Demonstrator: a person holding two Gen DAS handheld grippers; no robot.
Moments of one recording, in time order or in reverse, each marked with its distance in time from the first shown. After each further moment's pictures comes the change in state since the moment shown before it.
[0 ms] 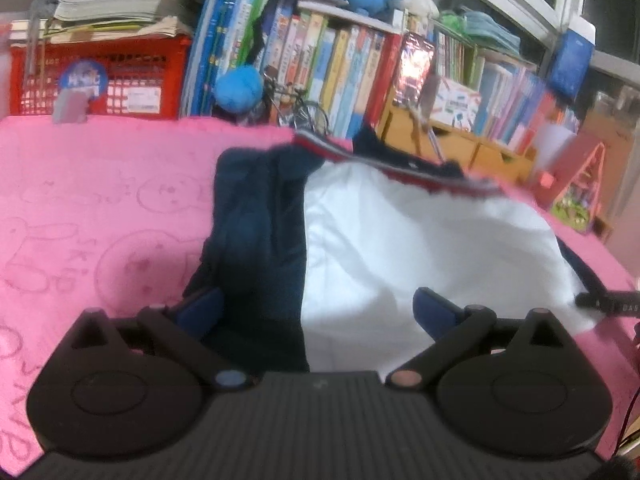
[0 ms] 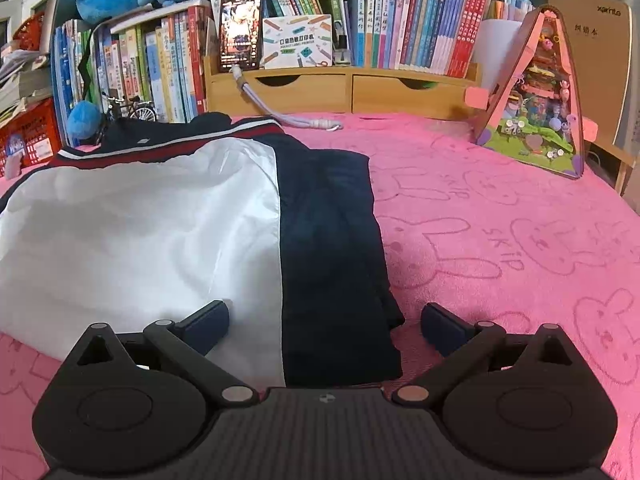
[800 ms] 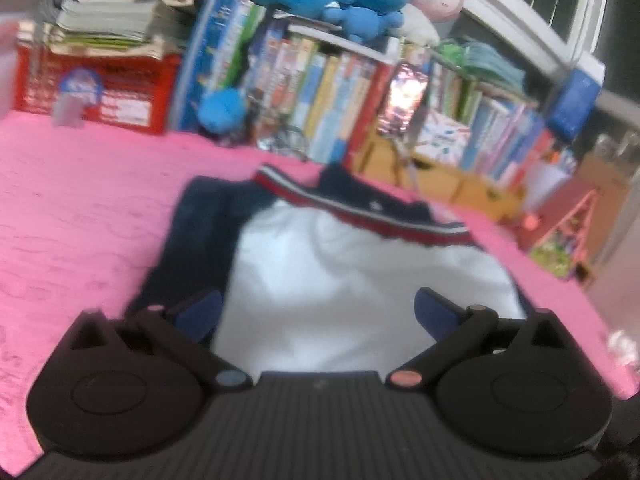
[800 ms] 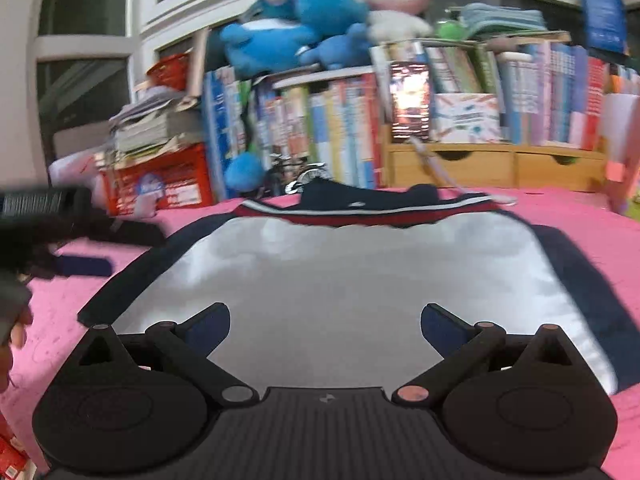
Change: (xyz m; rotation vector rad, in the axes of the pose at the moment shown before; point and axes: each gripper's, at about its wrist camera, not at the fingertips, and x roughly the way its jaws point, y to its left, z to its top) left arm -0.017 -0.048 0.048 -0.137 -0.004 -0.045; right arm -0.046 0.156 -0.005 -0.051 -0.194 0.311
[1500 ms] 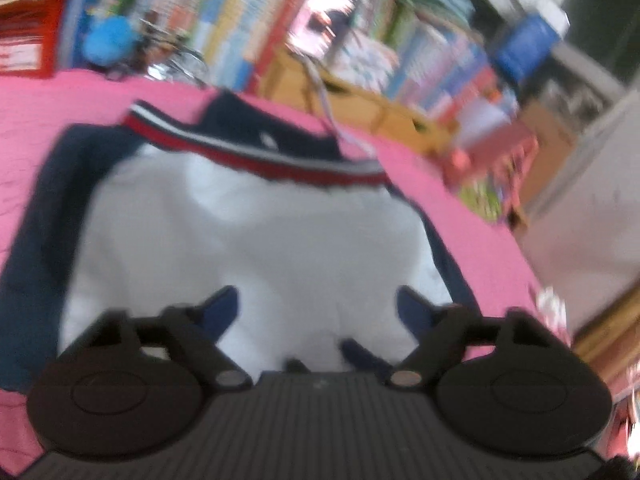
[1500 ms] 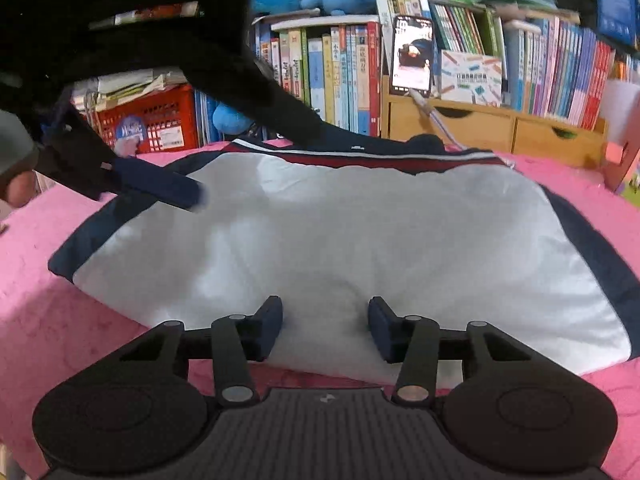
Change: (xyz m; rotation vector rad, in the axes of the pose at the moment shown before) left arm 0.056 -0.065 0.031 0.056 0.342 -0.212; right arm 0.018 0.023 -0.013 -0.034 0.118 -0.082
